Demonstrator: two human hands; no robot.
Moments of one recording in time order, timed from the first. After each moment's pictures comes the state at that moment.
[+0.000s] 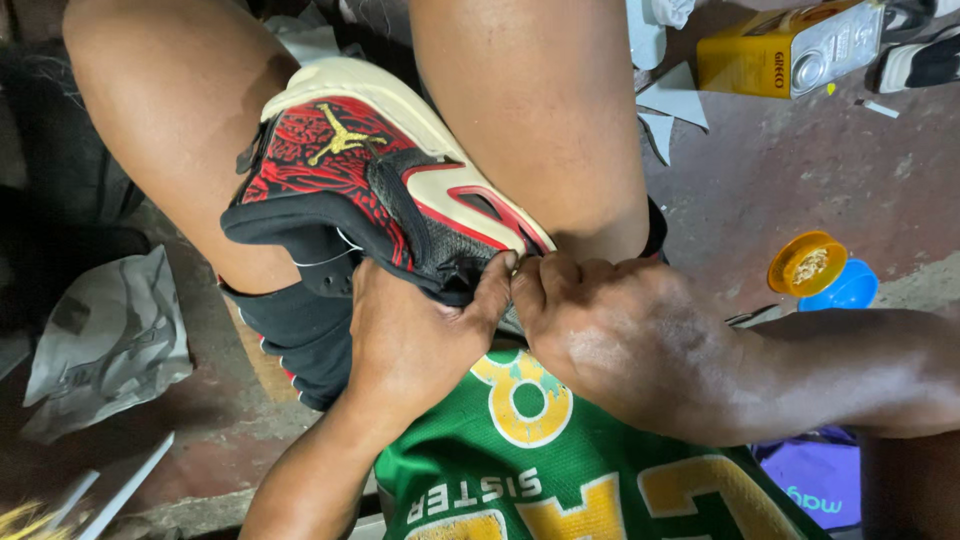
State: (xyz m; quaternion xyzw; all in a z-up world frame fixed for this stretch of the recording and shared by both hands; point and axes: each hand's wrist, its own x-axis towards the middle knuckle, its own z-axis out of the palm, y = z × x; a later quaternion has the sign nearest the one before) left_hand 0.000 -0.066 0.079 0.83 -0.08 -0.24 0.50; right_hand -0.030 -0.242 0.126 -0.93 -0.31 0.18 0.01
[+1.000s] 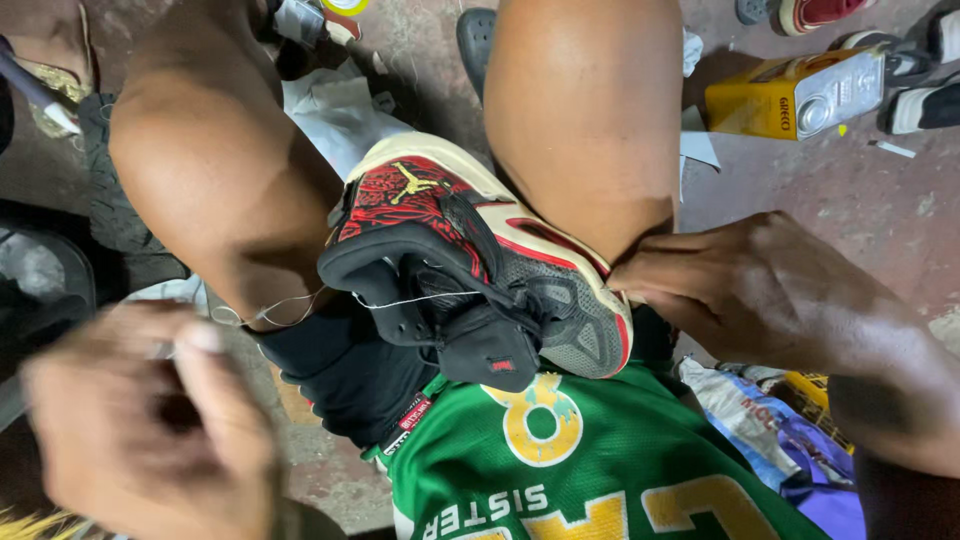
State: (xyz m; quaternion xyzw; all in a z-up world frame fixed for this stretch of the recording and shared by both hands) left_hand -0.012 0.037 0.125 0.97 -0.09 0.07 0.23; right_hand -0.025 -0.323 0.126 -0.91 -0.21 0.25 0.26
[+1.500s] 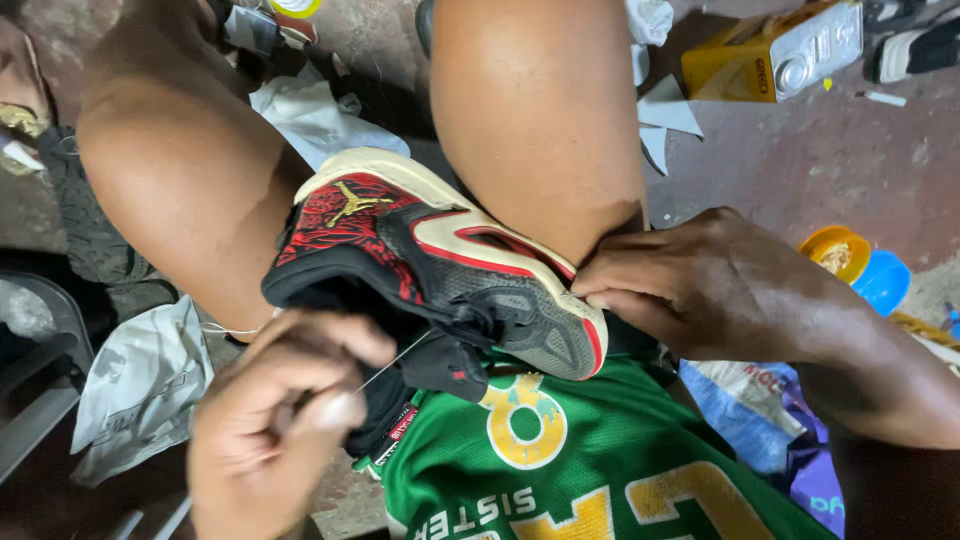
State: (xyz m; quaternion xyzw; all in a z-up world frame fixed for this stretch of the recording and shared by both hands) left_hand 0.002 0.013 0.106 0.70 -0.12 -0.27 0.65; right_hand -0.038 -0.324 0.112 -0.89 -0.15 0.23 0.35
